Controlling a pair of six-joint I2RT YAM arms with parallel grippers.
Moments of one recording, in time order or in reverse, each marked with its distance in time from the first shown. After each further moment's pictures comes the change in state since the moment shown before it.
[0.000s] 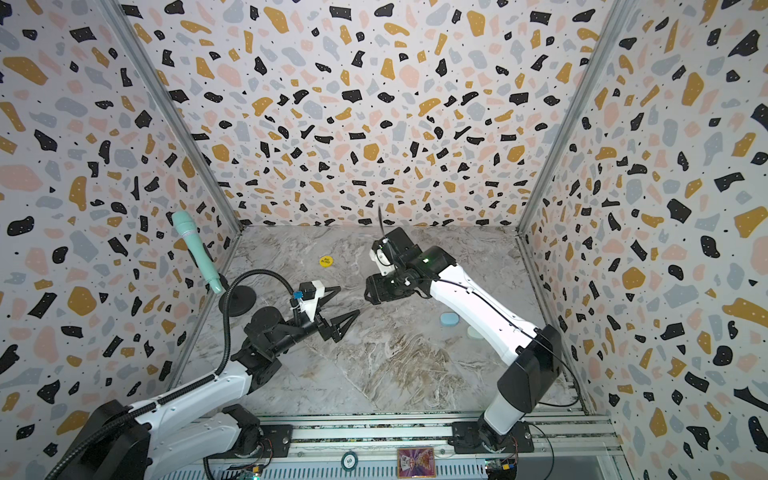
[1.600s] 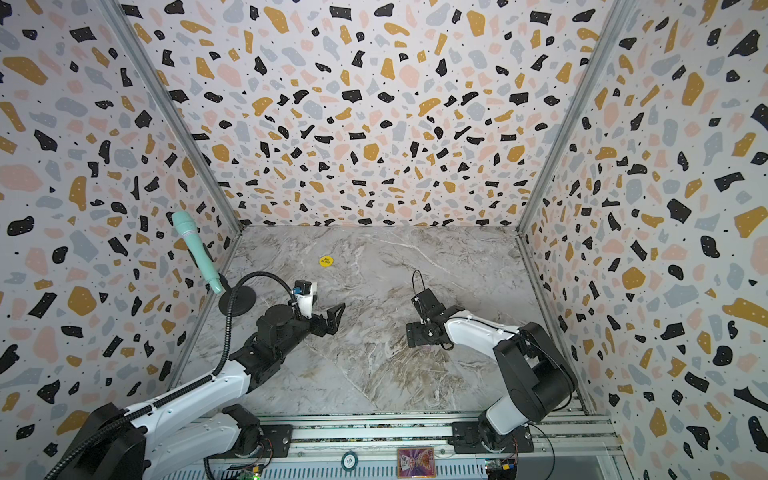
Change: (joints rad) left arm -0.002 0.008 0.039 -0.320 -0.416 -0.079; right arm -0.133 -0.057 -0.796 0.523 0.232 0.060
